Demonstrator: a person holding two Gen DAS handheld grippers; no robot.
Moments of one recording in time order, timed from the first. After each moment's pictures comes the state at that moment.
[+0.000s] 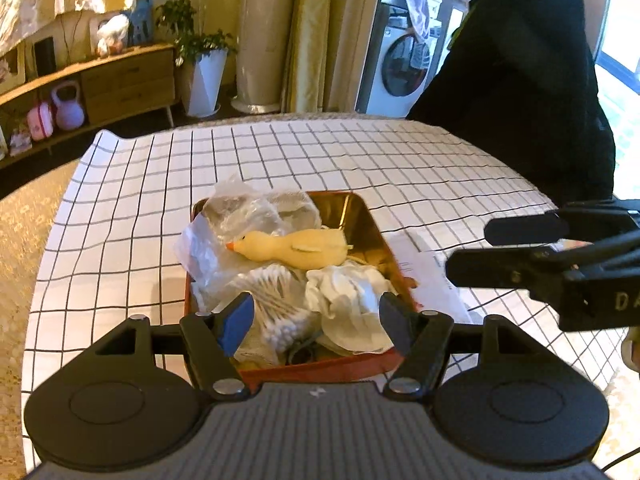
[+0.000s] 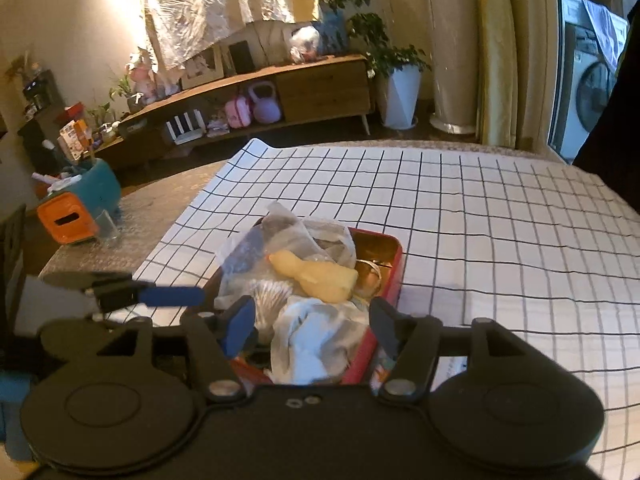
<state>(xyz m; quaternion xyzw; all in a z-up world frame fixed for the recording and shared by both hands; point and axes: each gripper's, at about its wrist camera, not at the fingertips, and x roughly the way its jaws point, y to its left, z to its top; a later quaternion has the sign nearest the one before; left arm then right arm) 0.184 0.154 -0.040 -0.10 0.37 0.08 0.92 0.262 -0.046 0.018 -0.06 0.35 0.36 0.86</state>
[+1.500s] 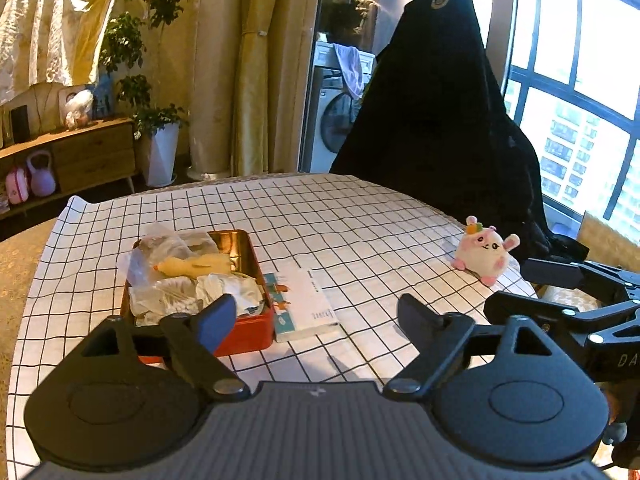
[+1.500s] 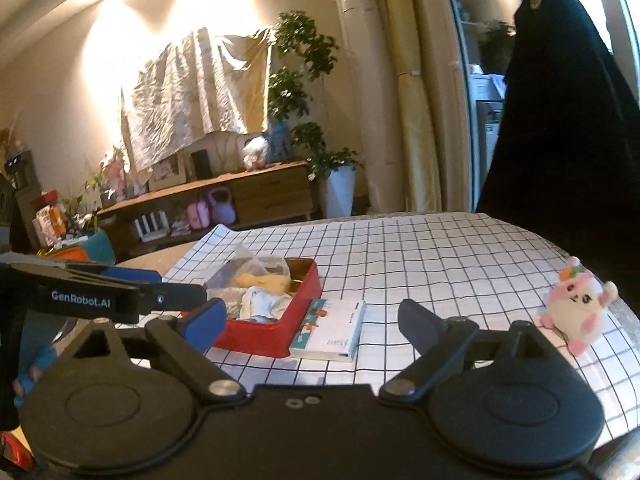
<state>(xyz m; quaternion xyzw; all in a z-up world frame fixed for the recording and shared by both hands) 0.079 0.031 0.013 -0.07 0.27 0.02 0.96 0.111 -0.183 0.018 0.02 0.19 0.28 0.94</state>
